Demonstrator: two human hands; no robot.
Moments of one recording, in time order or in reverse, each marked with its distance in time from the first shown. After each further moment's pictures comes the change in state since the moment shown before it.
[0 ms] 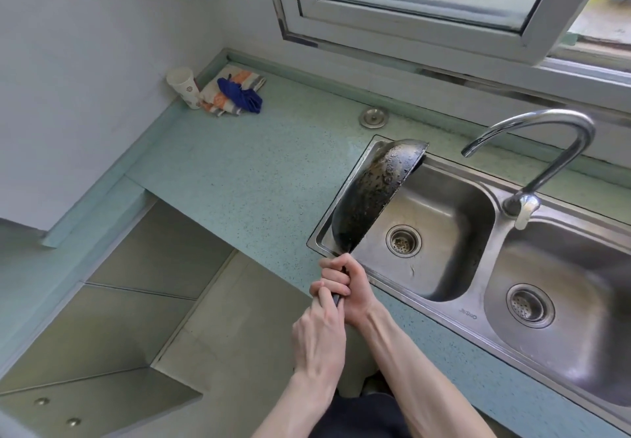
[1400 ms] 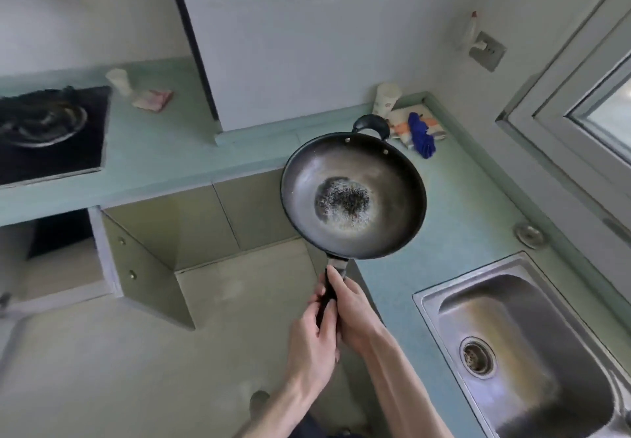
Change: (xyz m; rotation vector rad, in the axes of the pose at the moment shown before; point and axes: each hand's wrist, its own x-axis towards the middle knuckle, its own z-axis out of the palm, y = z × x) left_hand -0.070 -0.156 -0.090 -1.415 0.341 -0.732; right_hand 0.081 0.186 0.113 -1.202 0.221 0.174
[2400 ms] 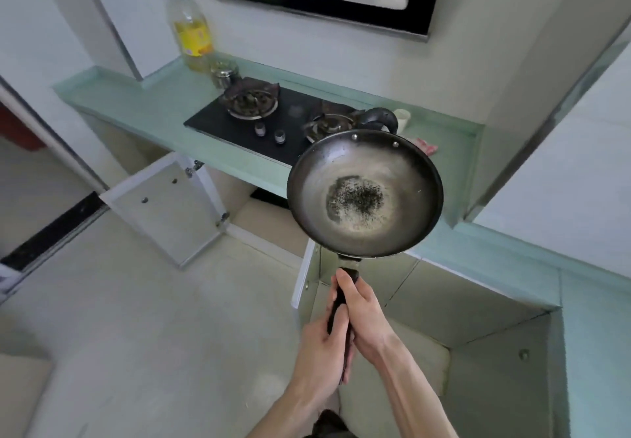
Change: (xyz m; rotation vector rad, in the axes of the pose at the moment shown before) left_hand 0.099 0.045 -0.299 -0.262 0.618 -0.054; right_hand 0.142 0.003 0.368 -0.661 -0.539 0.075
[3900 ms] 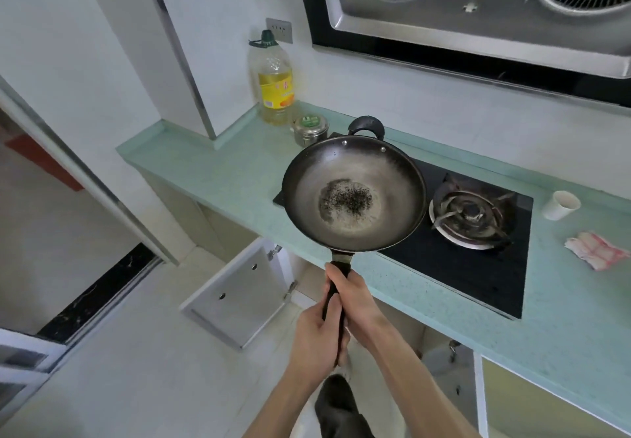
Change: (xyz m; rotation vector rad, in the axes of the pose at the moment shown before) left_hand 0.348 0.120 -0.406 0.050 0.088 0.018; right_hand 0.358 -0.170 0.394 -0.052 -0.074 0.029
